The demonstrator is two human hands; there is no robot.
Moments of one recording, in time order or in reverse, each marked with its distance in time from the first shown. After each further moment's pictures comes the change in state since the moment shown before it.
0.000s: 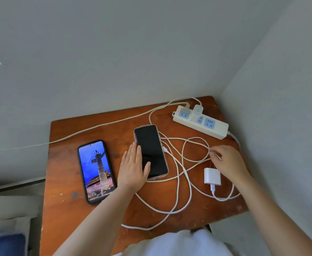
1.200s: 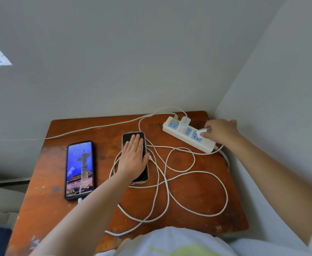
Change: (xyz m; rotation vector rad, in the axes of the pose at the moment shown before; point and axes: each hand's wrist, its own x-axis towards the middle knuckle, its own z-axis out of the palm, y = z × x) left_hand 0.041 0.060 -0.004 0.064 0.065 -0.063; right_hand 0.106 0.008 -0.066 -0.472 -0.089 -0.127
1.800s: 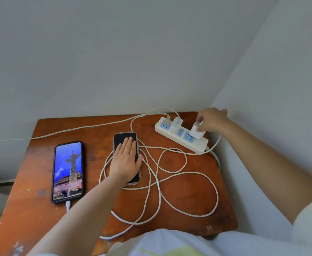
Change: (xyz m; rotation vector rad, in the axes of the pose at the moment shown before) left_hand 0.001 -0.001 0.011 0.080 -0.019 -0.001; right_hand 0.026 0.003 -0.021 -0.016 0.008 -0.050
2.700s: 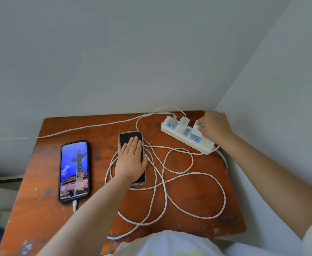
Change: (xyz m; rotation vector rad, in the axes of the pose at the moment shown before) left_hand 0.000 0.000 0.000 -0.038 0.023 -0.015; right_hand -0.010 -0.011 0.023 -0.044 0.232 -0.131
